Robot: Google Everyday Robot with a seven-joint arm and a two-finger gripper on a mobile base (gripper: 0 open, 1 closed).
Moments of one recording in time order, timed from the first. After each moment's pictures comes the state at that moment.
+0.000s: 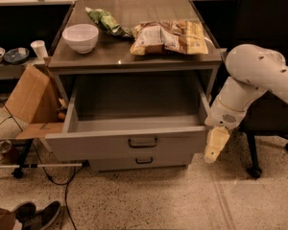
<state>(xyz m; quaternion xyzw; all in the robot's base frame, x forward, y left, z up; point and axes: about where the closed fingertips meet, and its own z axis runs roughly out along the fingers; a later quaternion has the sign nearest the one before) 0.493 -0.206 0.695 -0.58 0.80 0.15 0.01</state>
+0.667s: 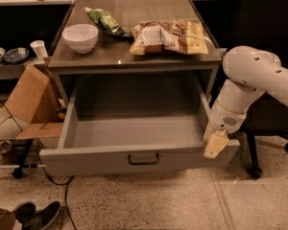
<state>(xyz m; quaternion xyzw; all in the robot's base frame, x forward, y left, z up) 0.473 -0.203 0.692 -0.60 0.78 0.18 -0.03</state>
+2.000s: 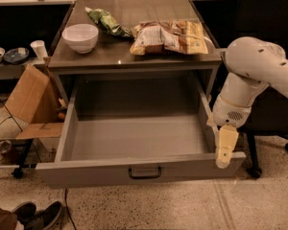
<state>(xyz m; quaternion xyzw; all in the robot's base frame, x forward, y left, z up) 0.467 -0.211 0.714 -0.61 0.77 0.18 -0.04</state>
